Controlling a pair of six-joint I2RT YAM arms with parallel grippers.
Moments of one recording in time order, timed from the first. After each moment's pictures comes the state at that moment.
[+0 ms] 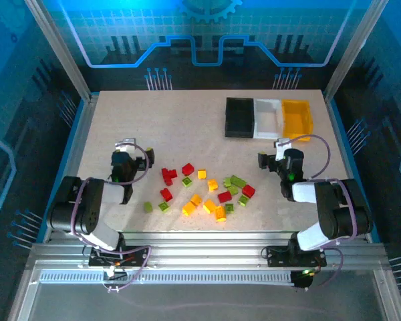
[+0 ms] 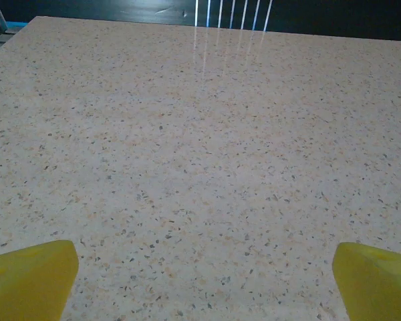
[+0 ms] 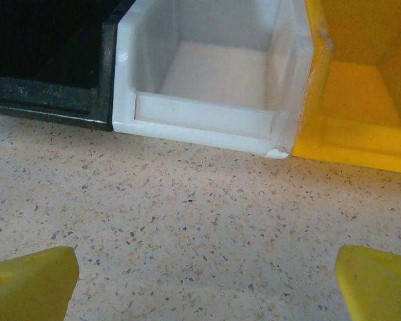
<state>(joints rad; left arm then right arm) -0.03 1.55 0.36 0.84 -0.08 -0.11 0.08 1.51 0.41 0.64 0.05 -0.04</state>
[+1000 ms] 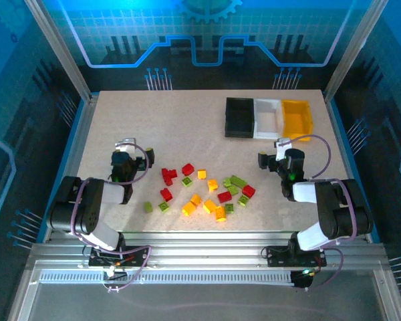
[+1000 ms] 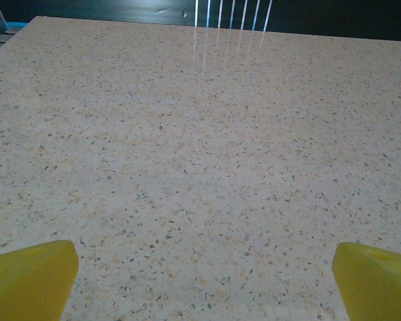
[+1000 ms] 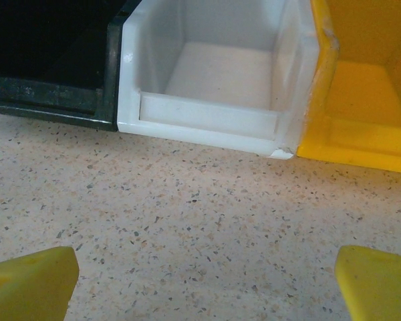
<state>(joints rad) -0.03 1.55 0.36 0.84 -0.08 -0.11 0.06 1.51 0.41 0.64 0.02 -0.04</state>
